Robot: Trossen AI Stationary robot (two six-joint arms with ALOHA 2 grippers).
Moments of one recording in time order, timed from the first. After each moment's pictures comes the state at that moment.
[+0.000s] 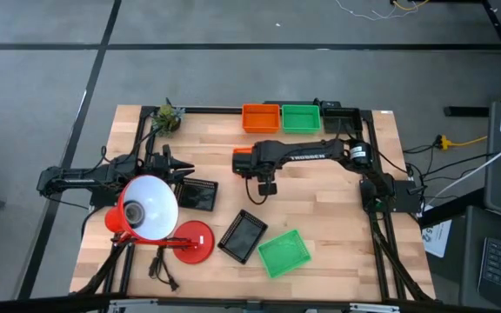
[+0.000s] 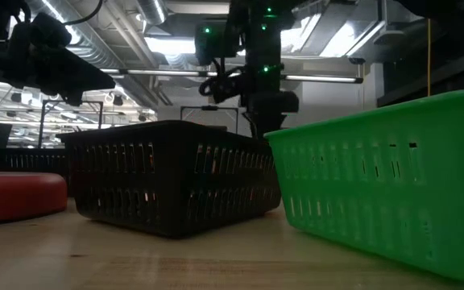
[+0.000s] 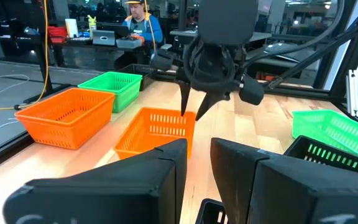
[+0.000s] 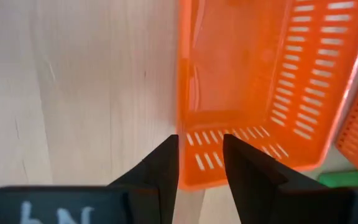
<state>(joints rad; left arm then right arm) 0.06 0.02 0.01 0.04 -0.17 -0.07 -0.05 2.20 1.87 -1.20 0.25 -0.16</state>
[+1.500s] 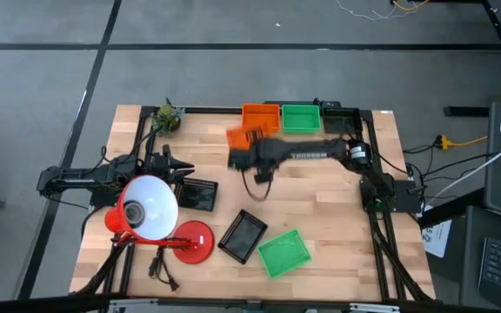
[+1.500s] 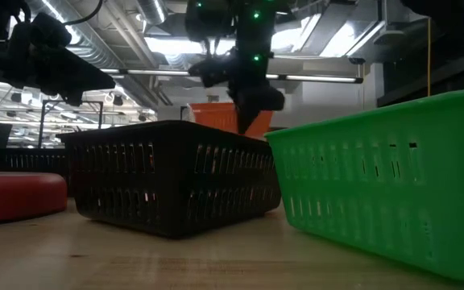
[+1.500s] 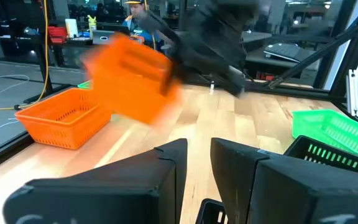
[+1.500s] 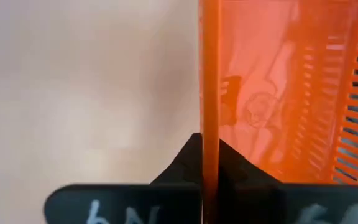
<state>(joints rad) 0.06 0.02 0.01 0.04 -0.17 -0.07 -0.05 2.20 1.97 -1.16 0.54 -0.34</state>
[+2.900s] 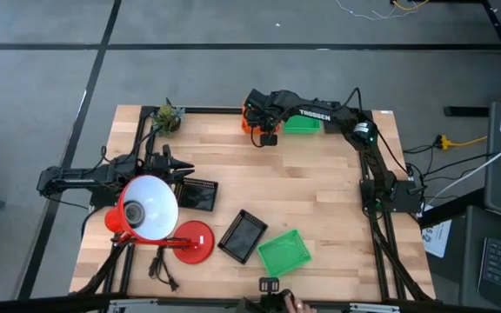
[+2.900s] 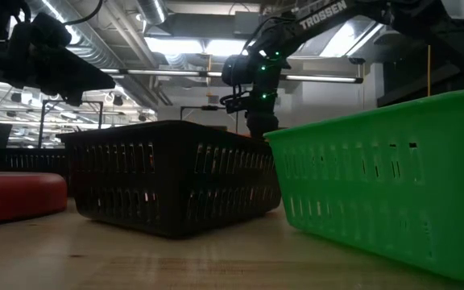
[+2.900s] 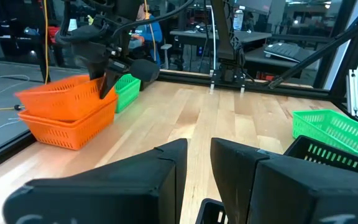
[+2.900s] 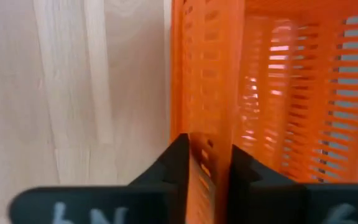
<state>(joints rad) 0.06 0.02 0.01 0.03 -0.17 -0.07 -0.47 2.20 1.91 -0.97 0.18 -0.50</state>
